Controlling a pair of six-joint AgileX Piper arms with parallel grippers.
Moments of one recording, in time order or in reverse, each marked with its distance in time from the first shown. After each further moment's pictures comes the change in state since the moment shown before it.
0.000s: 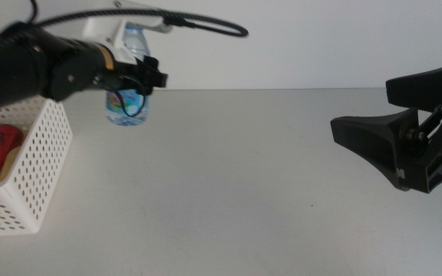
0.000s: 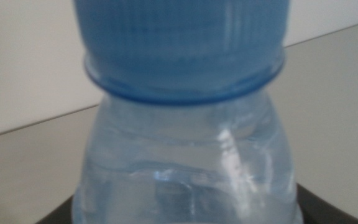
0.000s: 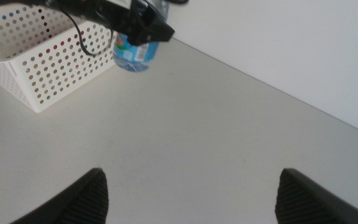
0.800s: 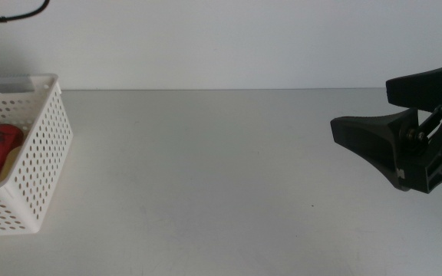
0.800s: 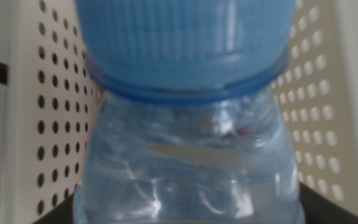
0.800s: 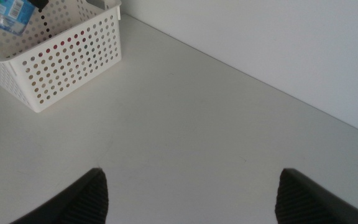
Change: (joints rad) left arm 0.663 0.032 -0.256 -0.522 0.734 0.686; right arm 0.000 0.000 0.000 -0.001 0.000 0.000
